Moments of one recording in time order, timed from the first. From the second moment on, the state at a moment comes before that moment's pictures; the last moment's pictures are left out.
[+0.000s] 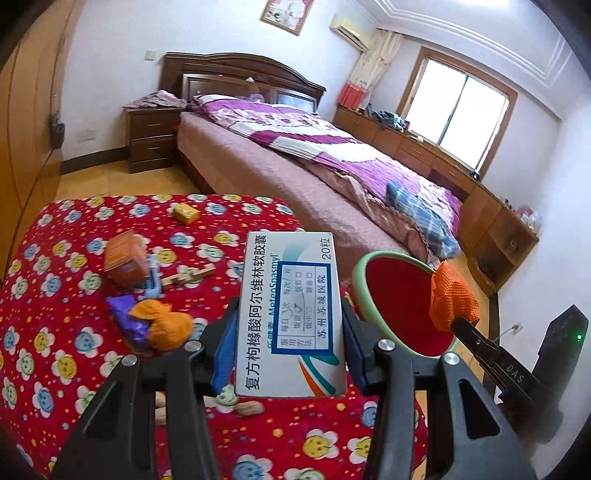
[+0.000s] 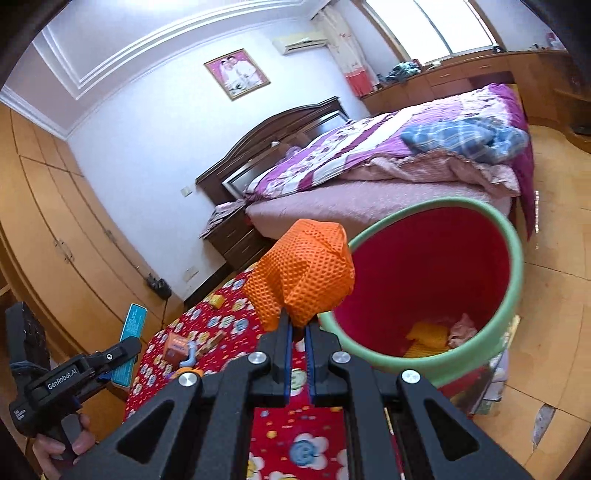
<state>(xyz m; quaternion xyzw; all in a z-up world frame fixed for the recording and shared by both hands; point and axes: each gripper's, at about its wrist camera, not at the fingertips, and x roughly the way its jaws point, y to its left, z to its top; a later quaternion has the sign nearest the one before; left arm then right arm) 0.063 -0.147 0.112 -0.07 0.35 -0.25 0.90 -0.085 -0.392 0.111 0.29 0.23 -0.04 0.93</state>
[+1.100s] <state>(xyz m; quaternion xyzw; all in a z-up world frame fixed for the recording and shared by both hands) 0.098 -0.346 0.040 0.07 0.40 -0.37 0.84 -0.069 -0.500 0.046 0.31 0.27 -0.14 0.90</state>
